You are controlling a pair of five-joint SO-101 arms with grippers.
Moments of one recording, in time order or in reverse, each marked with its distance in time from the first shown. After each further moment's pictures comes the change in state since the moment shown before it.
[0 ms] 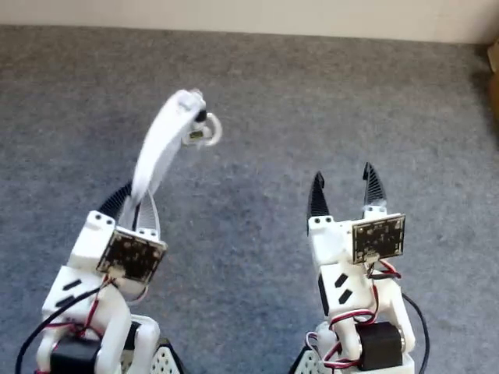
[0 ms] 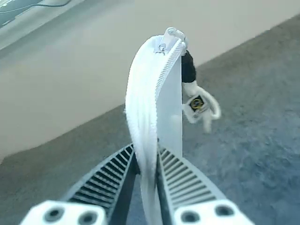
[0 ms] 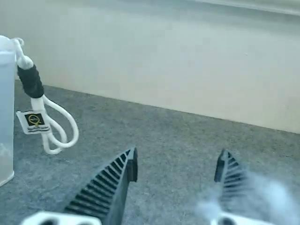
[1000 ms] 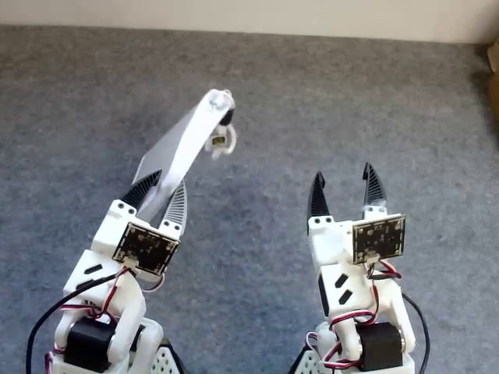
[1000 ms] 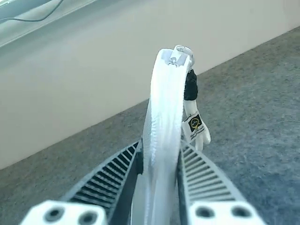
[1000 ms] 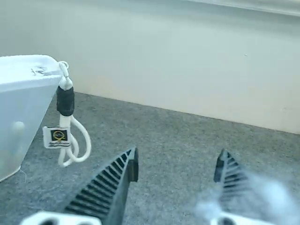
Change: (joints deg) left arm 7.5 0.2 7.6 -10.5 3.4; right arm 0.0 -0.1 0.0 0.0 0.0
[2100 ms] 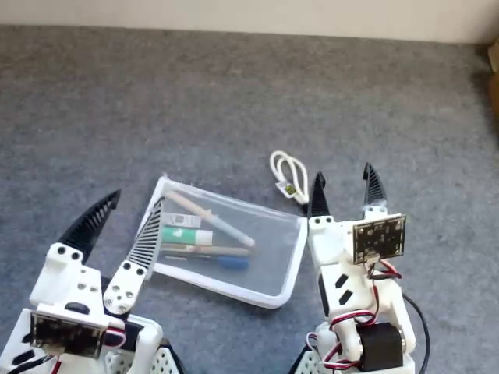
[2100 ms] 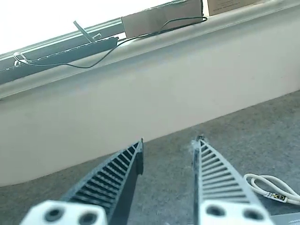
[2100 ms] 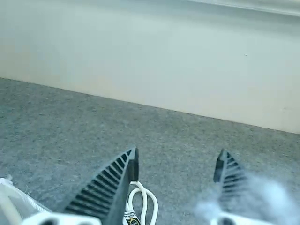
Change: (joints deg) left arm 1.1 -0.4 -28.1 18.9 5.2; right arm 0.0 0.0 0.0 0.0 0.0
